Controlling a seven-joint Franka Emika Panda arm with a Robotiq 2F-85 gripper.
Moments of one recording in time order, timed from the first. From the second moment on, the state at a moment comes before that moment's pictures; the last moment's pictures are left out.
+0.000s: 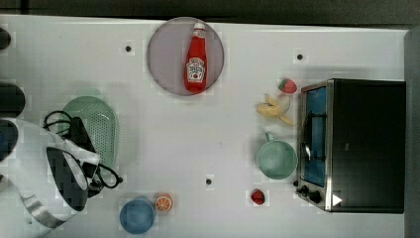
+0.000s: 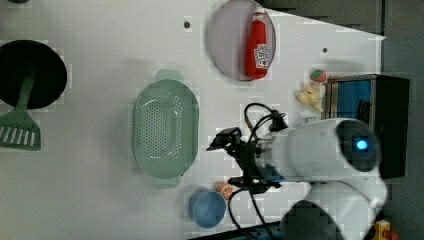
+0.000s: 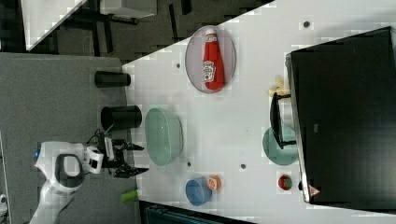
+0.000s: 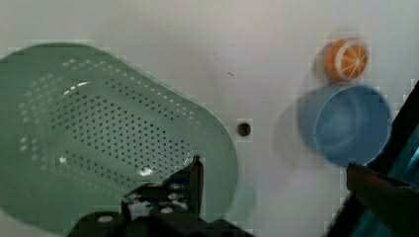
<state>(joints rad) 0.06 0.15 0.58 -2.12 0.03 0.50 0.92</state>
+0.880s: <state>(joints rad) 0.06 0.54 0.49 -2.23 0.04 1.16 1.13</state>
